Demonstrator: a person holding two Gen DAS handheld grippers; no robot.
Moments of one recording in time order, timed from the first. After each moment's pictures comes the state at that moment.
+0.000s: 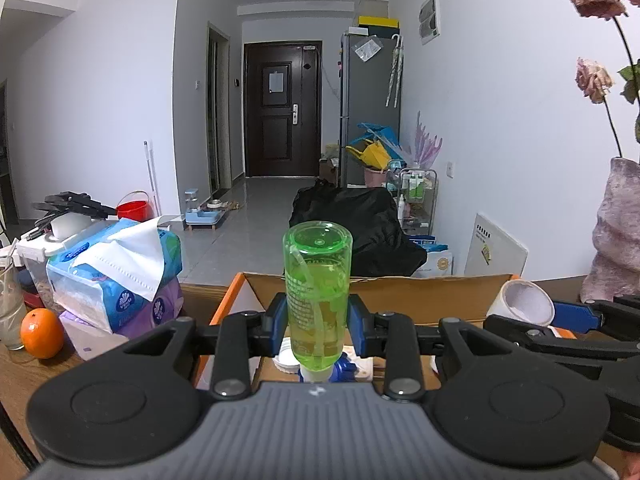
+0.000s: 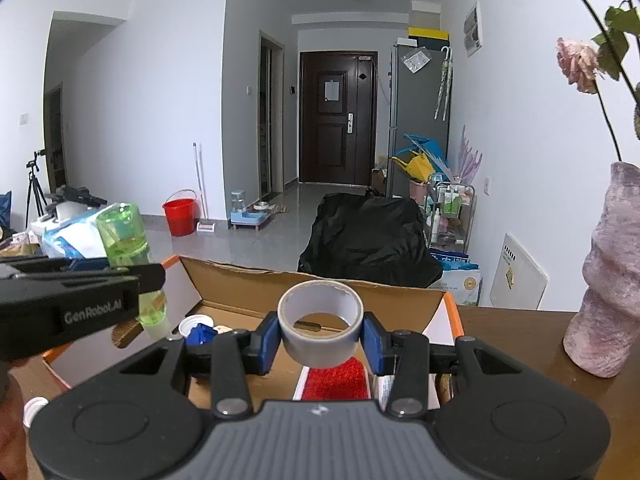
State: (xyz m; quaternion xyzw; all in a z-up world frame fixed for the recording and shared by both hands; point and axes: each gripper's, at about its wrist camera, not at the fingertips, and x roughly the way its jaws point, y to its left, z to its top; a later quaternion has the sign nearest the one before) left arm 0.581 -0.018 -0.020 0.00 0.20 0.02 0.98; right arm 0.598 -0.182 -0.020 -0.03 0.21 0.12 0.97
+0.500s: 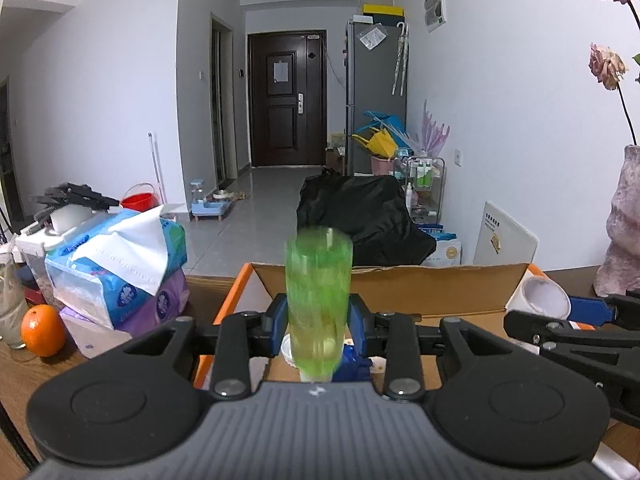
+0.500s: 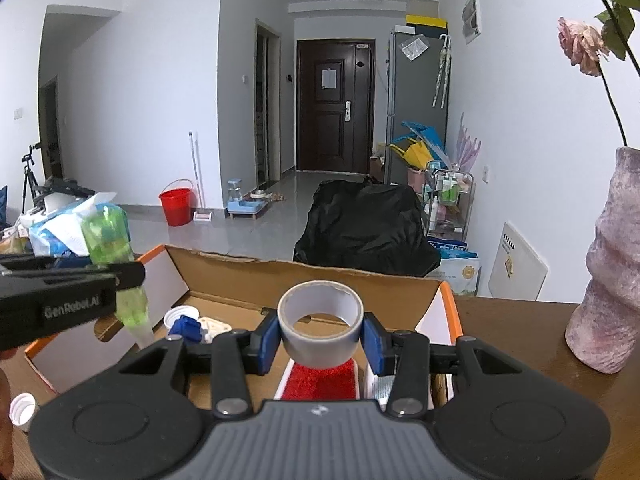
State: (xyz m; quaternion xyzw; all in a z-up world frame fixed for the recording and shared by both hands) left arm 0.593 -0.011 -0.028 0.00 0.21 0.03 0.98; right arm 0.617 -0.189 -0.025 -0.03 0.23 0.12 0.97
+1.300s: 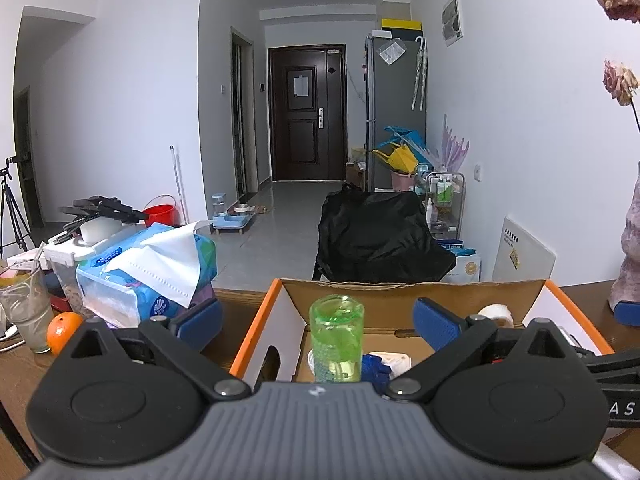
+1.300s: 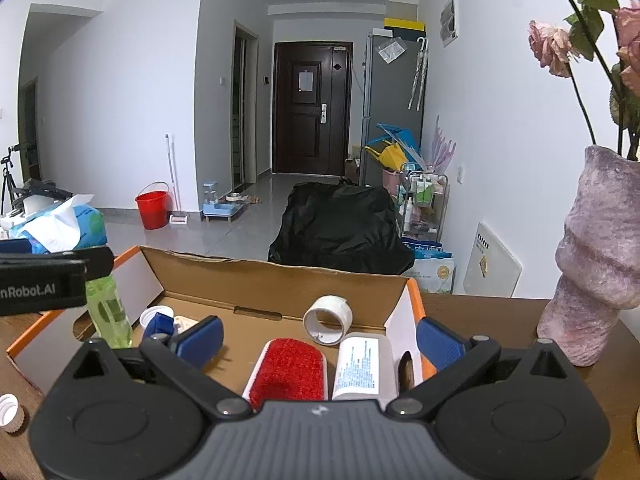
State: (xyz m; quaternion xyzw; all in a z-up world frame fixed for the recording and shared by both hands) left arm 0.581 -0.003 -0.018 0.00 0.19 0.06 0.98; right arm 0.609 -0.198 -0.024 -0.03 0.22 0.08 0.97
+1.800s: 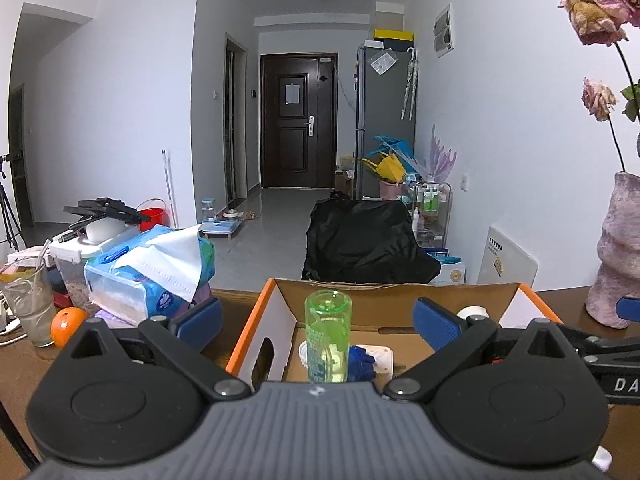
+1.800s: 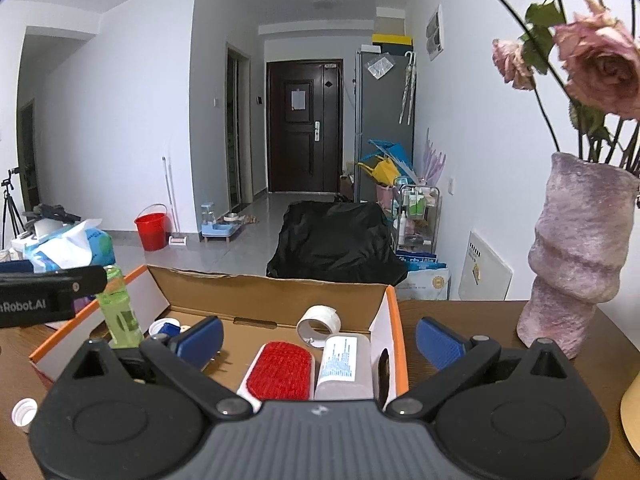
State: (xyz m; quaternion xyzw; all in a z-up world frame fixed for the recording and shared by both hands) left arm 0.548 -0.003 -0.009 -0.01 0.18 0.04 0.98; right arm 0.571 -0.218 -0.010 -0.01 0.19 0.08 0.98
